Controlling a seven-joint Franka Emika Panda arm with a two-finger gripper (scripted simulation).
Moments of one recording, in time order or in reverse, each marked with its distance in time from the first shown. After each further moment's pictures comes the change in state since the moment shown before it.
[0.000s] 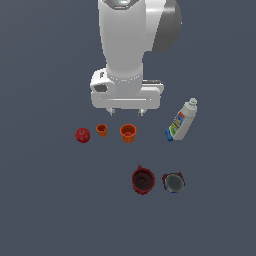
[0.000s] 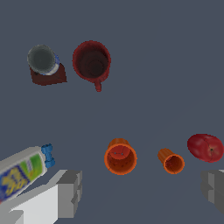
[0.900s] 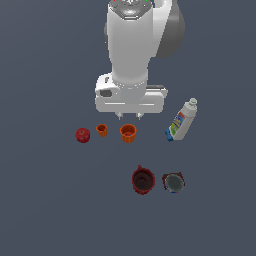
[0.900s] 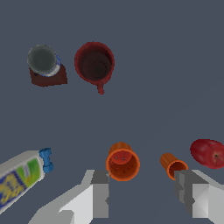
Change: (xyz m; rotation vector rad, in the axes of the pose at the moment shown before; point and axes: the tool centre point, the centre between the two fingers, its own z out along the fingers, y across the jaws) arm 0.007 -0.010 0.011 -0.016 0.010 -0.015
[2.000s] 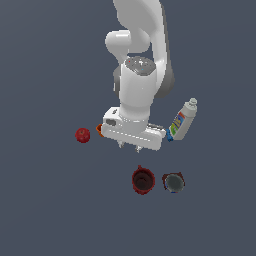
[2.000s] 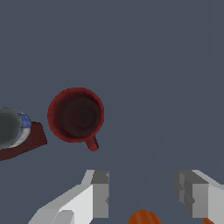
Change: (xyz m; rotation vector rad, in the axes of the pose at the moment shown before) arm 0.074 -0.003 0.085 -0.046 0.233 0.248
